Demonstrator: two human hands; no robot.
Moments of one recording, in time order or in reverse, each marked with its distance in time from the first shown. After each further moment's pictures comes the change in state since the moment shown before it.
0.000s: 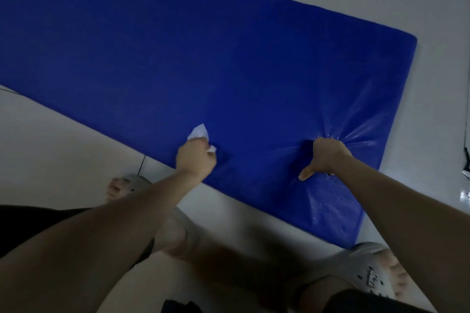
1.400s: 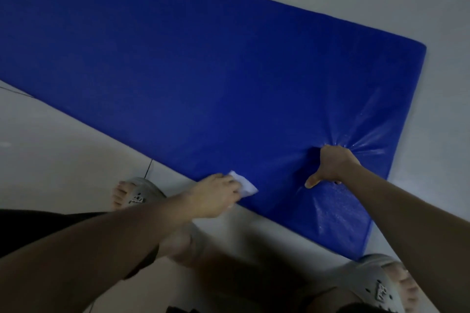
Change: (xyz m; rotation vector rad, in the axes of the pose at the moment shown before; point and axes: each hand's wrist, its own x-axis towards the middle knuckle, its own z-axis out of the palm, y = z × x) left_hand -0.035 -0.017 0.020 0.493 -0.377 1.018; right_hand -0.002 -0.001 -0.005 0.014 0.018 0.005
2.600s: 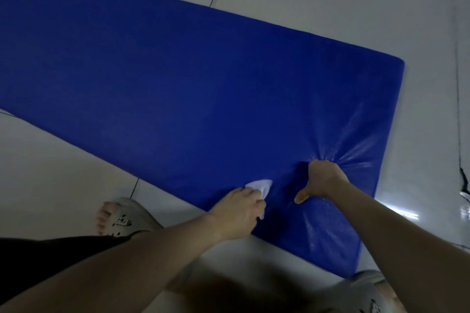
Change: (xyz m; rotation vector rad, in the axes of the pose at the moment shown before) left_hand 0.060 0.052 -0.024 -0.138 0.162 -0.102; right_hand 0.007 0.004 0.010 0.041 0.022 -0.014
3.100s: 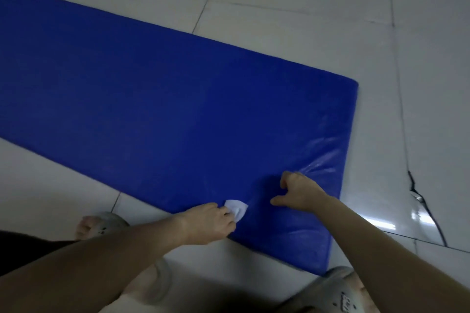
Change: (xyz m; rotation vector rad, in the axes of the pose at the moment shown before) left_hand -0.016 -0.012 -0.012 0.484 -0.242 0.437; right_hand -0.052 0.015 0.000 0.220 0.101 -0.146
